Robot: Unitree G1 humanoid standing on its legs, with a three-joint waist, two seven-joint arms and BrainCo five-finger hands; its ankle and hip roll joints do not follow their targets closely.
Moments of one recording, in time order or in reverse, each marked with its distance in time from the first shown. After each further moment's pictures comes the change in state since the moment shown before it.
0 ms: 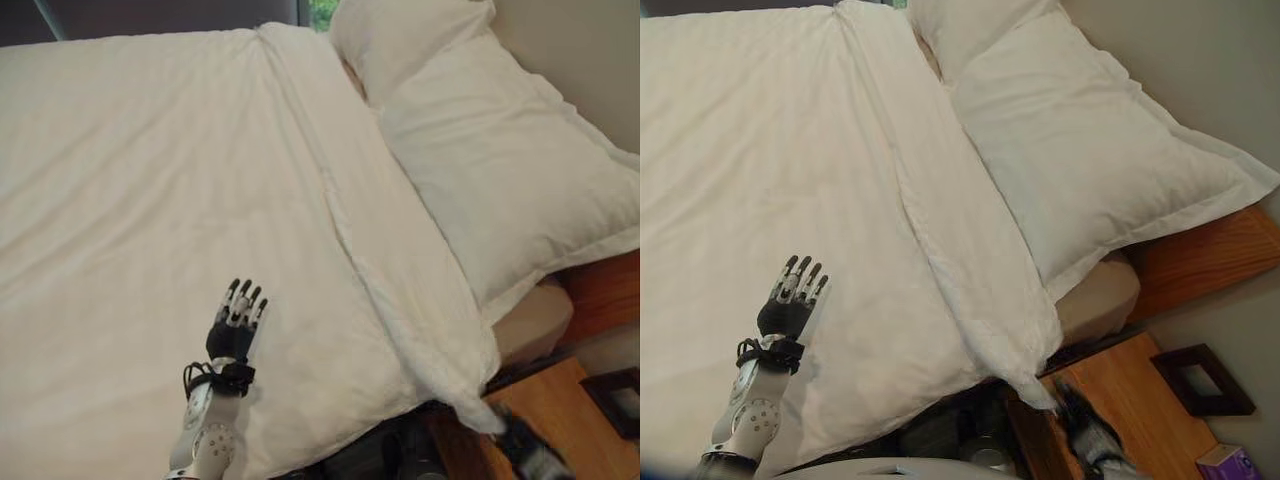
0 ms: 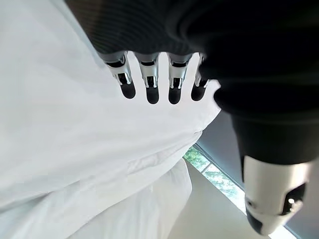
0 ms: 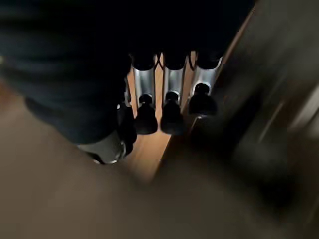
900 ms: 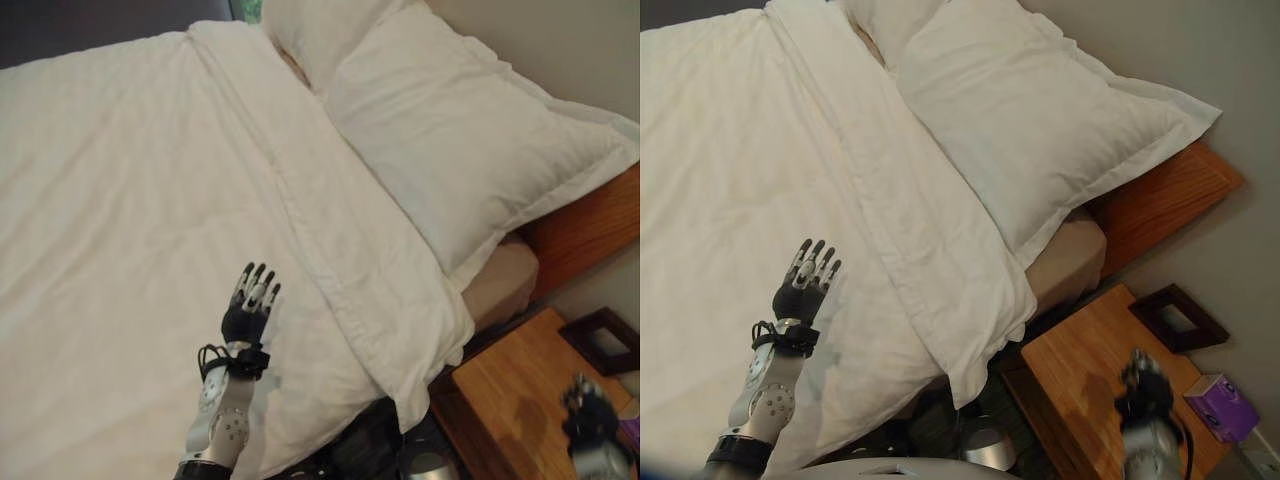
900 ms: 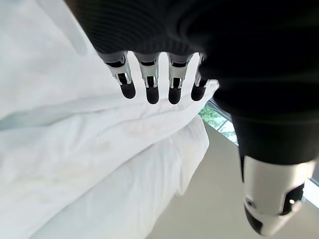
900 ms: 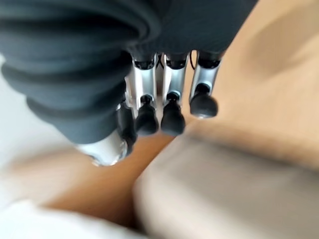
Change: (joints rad) left arm -0.078 -0.049 -0.066 -0.034 0.082 -0.005 0.023; right arm 0.069 0.064 -0.005 -1.088 0.244 -0.240 -0.208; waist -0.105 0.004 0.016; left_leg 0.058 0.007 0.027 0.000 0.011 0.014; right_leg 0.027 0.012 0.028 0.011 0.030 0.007
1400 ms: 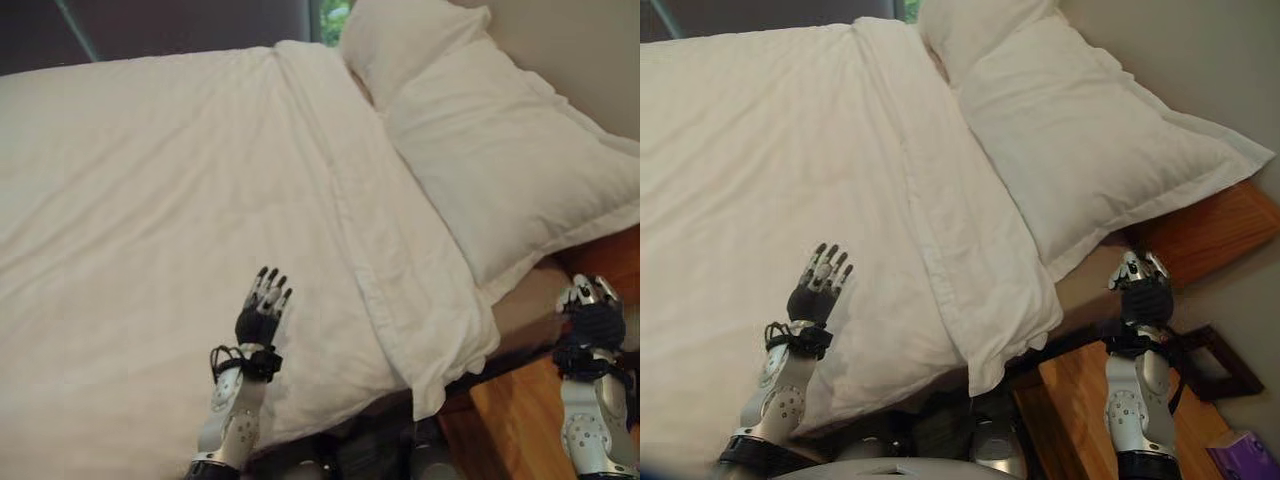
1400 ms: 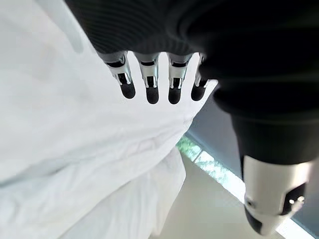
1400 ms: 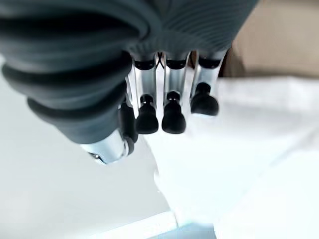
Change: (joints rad) left arm 0.059 -0.003 0.068 0.035 0.033 0.010 0.029; right arm -0.023 -0.012 0.154 -0.342 -0.109 -0.057 -0.047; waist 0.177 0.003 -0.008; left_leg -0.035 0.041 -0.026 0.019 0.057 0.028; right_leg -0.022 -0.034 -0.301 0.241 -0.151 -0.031
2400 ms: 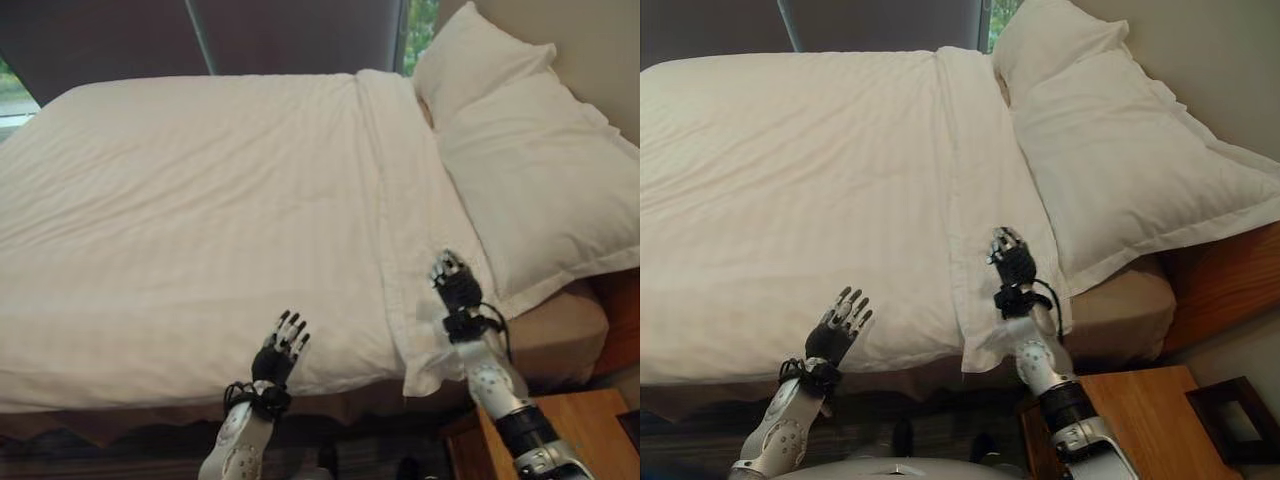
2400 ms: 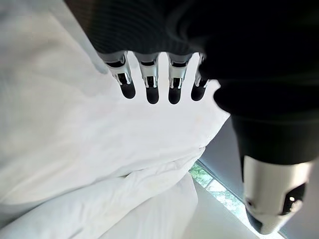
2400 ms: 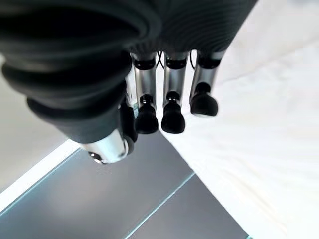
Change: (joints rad) left arm 0.088 0.017 -0.167 0.033 -0.042 0.076 -0.030; right arm -0.350 0.171 0.425 0.388 0.198 0.074 0.041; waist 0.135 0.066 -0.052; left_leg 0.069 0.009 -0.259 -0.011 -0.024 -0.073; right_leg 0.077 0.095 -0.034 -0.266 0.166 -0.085
